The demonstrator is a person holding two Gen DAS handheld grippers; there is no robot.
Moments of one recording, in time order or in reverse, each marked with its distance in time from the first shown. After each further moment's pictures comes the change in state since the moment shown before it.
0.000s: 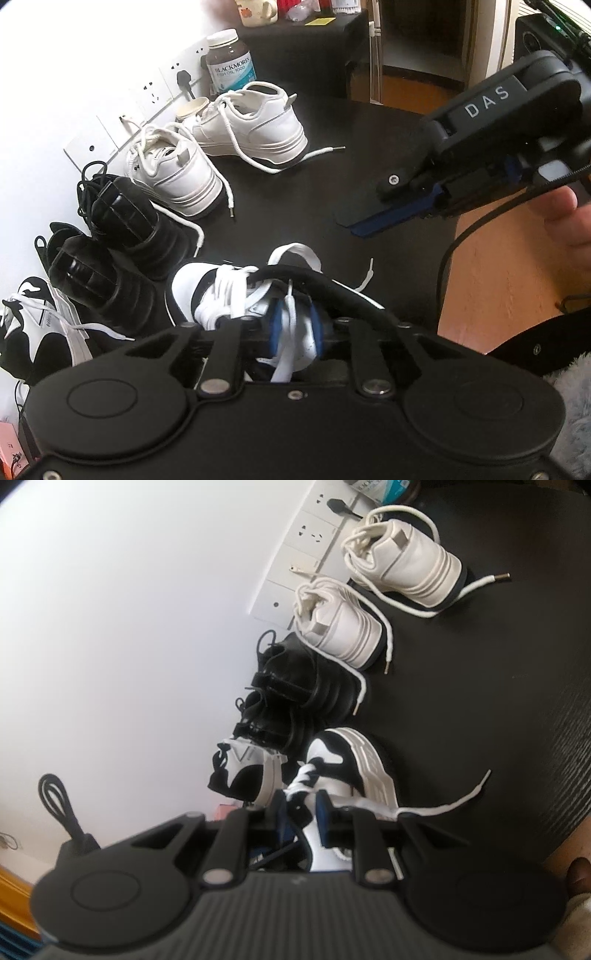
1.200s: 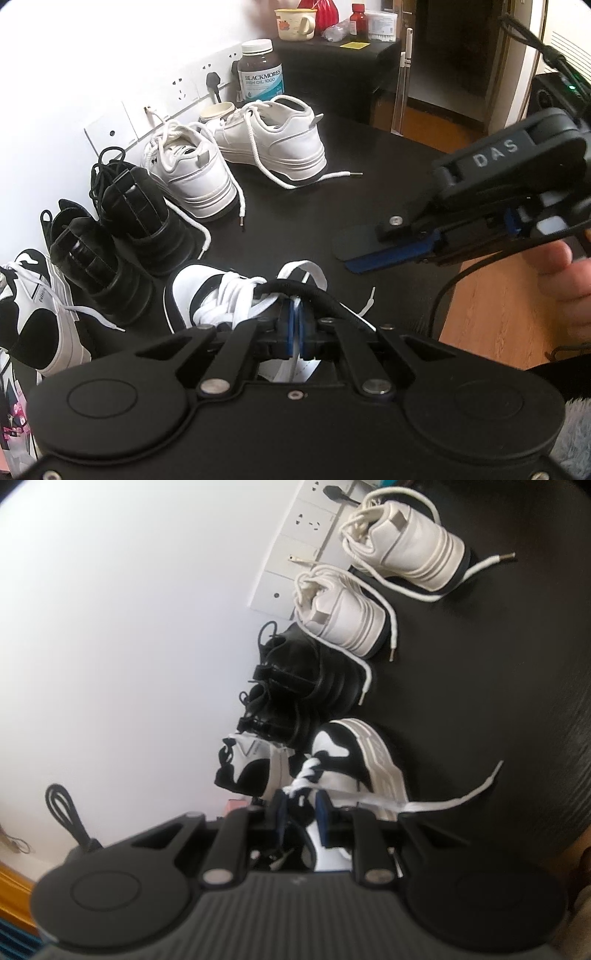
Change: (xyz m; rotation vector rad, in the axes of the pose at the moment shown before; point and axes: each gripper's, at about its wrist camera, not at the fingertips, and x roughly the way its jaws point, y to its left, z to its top) left arm -0.003 0.005 0.000 -0.139 -0.069 -0.004; right arm 0.018 -0.007 0.003 0.049 0.045 0.045
